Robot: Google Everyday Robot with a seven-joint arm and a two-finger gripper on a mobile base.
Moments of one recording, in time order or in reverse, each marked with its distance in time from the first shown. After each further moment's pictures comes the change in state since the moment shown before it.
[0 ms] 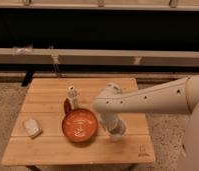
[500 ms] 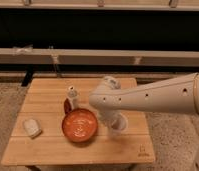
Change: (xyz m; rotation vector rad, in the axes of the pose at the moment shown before) arm -0.008 0.013 -0.053 0.037 -0.067 -0.080
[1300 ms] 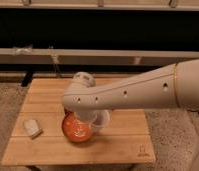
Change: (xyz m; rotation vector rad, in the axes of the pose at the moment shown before) arm 0.005 0.089 -0.040 -0.024 -0.070 -0.259
